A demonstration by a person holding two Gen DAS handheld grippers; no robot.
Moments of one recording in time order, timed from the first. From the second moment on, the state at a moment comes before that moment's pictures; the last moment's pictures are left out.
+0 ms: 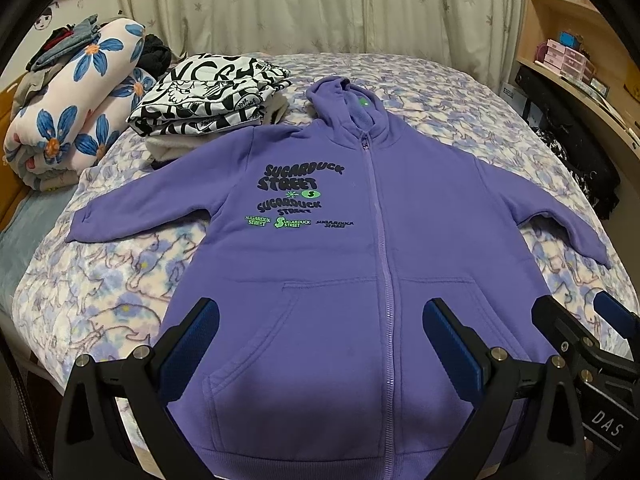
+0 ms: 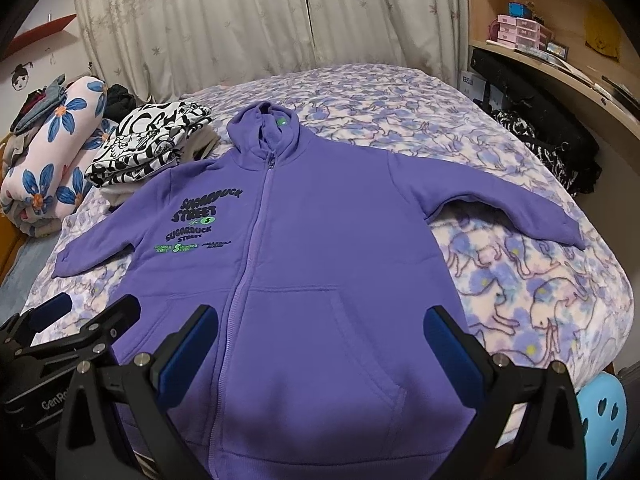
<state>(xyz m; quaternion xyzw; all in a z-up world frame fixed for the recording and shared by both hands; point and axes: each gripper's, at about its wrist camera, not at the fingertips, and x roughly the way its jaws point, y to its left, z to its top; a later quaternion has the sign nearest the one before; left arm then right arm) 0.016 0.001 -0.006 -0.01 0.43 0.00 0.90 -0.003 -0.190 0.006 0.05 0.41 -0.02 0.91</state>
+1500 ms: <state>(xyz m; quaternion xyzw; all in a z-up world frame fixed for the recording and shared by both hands) 0.028 -0.011 -0.001 0.00 0.43 0.00 0.90 0.003 -0.202 0.014 0.07 0.39 -0.02 0.92</state>
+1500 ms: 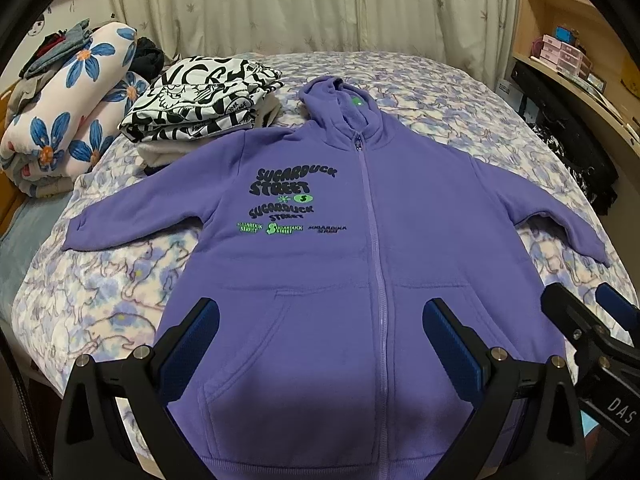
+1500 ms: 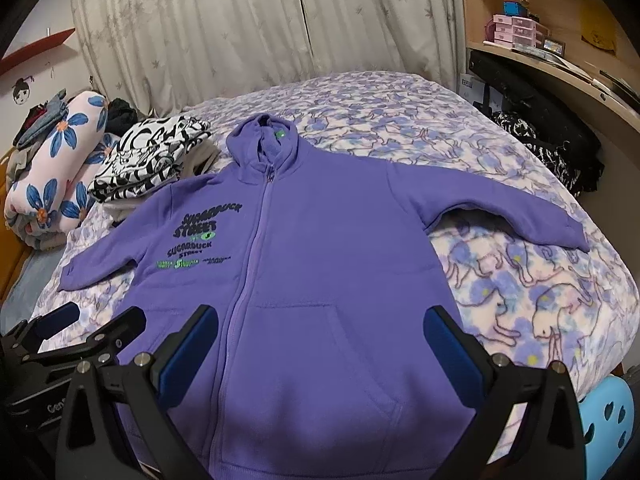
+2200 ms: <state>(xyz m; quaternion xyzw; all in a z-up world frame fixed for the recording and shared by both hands) 0.103 -0.061 0.044 0.00 0.37 -0.04 0.93 0.041 -0.289 0.054 0.06 0.31 -0.10 0.94</state>
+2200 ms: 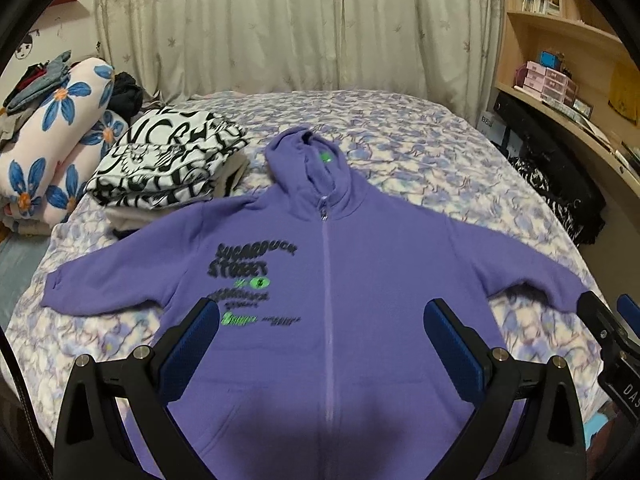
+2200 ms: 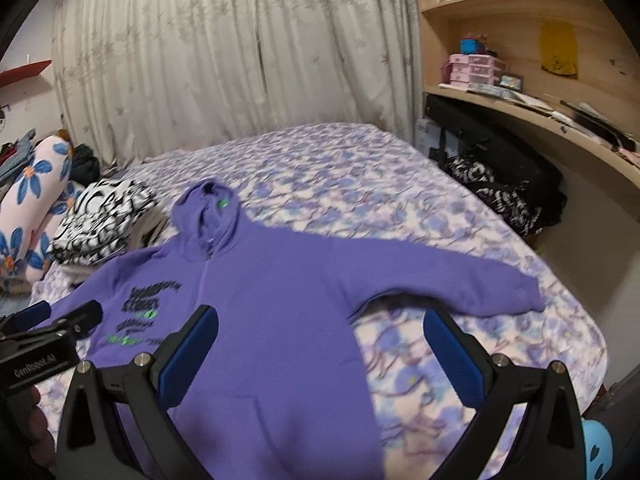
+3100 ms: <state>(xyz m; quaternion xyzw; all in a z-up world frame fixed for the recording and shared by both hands) 0.232 -0.176 -0.077 0.02 0.42 -0.10 0.90 0.081 -0.516 -0.082 0.30 0.40 -0.22 0.84</state>
